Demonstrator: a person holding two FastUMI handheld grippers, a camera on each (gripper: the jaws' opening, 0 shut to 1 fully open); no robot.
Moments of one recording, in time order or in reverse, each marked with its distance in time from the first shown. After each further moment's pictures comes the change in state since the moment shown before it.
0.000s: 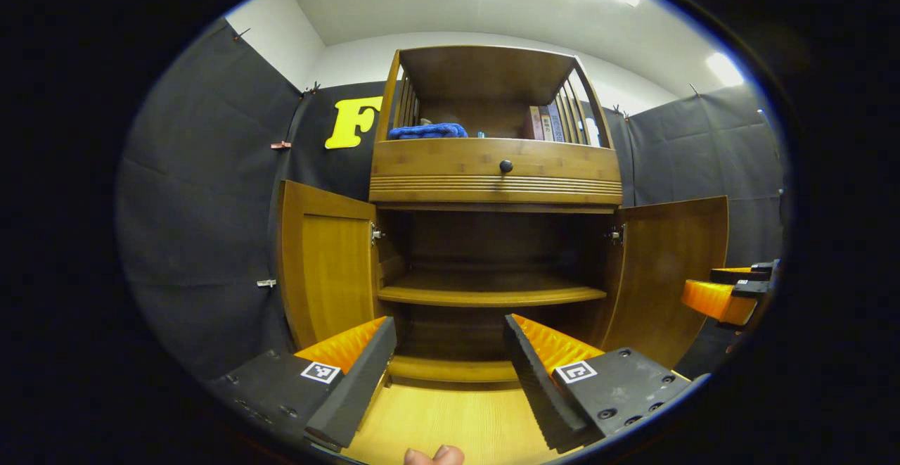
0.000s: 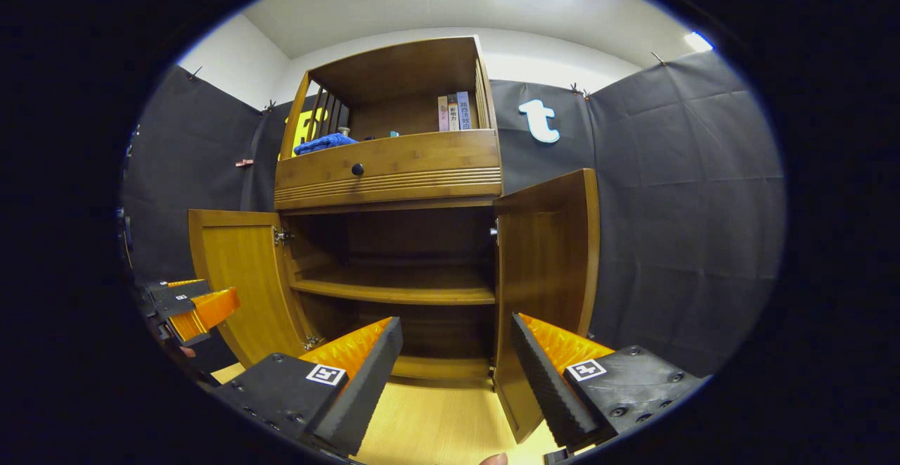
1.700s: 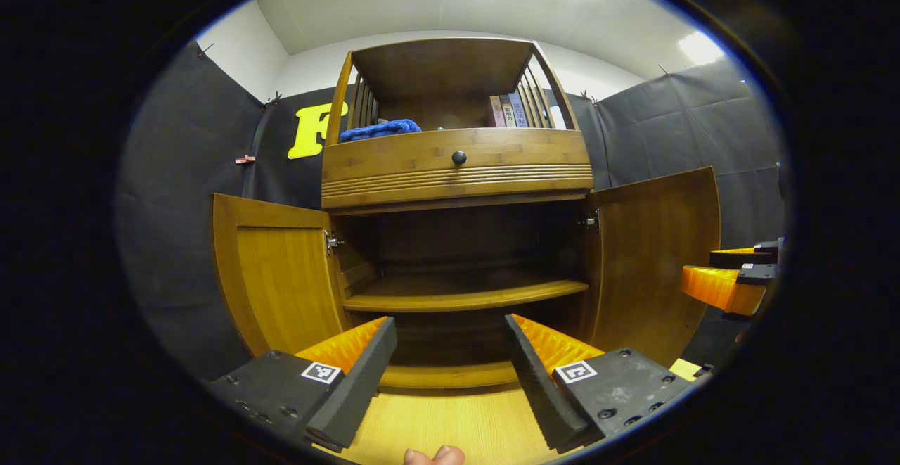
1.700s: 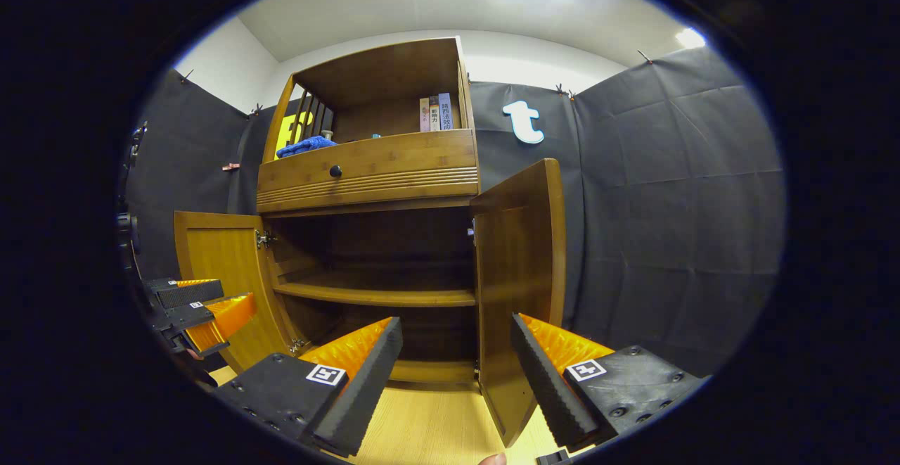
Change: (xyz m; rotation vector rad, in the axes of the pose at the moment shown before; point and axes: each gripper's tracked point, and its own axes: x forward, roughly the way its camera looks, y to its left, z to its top) left arm 0.028 -0.045 -0.009 0.080 0.007 -0.096; right arm 0.006 -0.028 -0.001 0.014 -0.017 -0.041
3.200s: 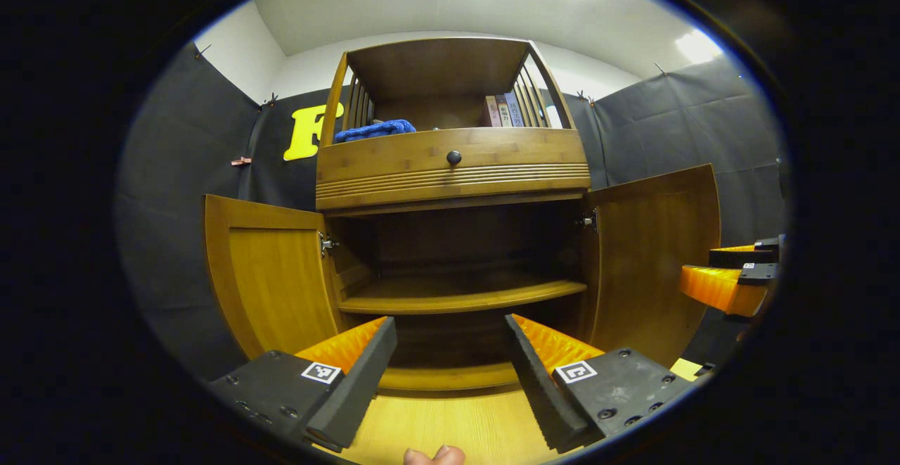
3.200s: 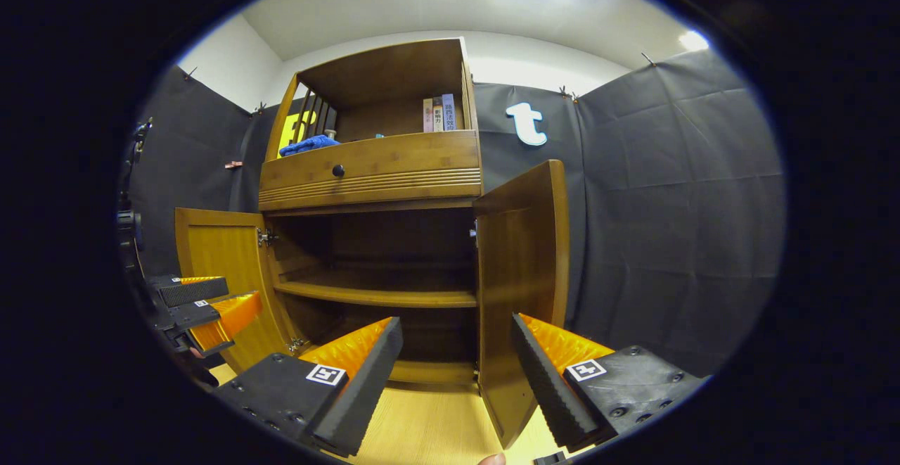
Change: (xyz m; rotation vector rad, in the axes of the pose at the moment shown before) left arm 0.004 -0.004 0.001 0.006 0.000 -0.009; right arm 0.000 0.003 -0.001 -0.015 -0.005 0.010
